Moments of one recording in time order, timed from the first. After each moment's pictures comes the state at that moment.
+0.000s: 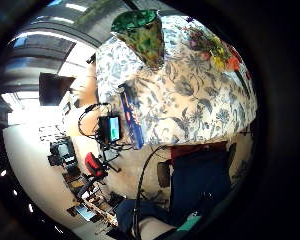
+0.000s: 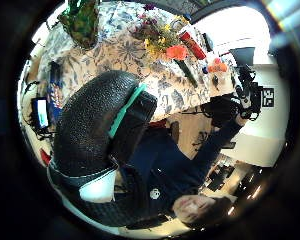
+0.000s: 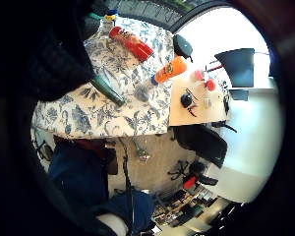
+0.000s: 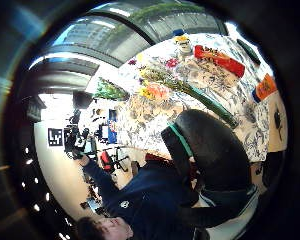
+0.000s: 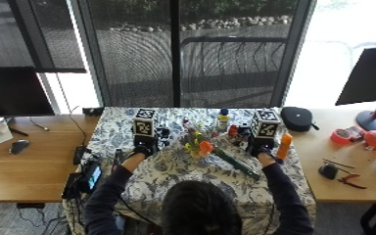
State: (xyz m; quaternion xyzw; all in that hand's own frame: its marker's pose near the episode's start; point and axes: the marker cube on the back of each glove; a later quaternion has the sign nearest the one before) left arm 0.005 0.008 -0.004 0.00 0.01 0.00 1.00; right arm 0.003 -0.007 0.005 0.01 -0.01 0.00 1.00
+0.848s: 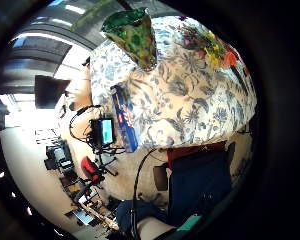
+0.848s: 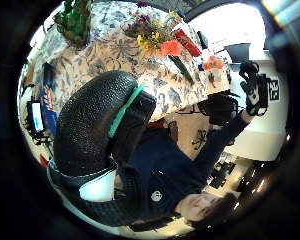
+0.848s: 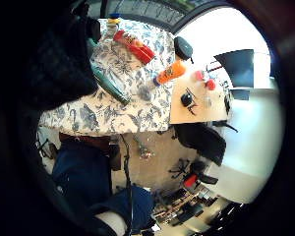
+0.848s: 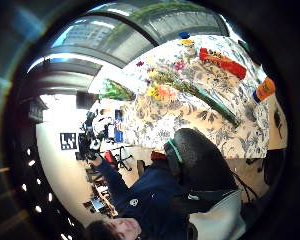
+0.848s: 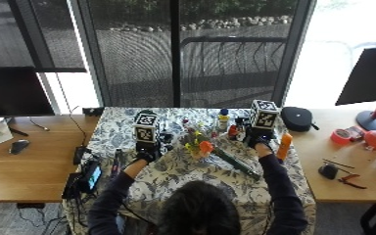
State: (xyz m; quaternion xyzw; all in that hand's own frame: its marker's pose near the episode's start) left arm 0.023 0.032 0.005 0.01 0.03 0.03 1.00; right arm -0.013 -0.016 -0.029 -0.01 -0.02 0.02 1.00
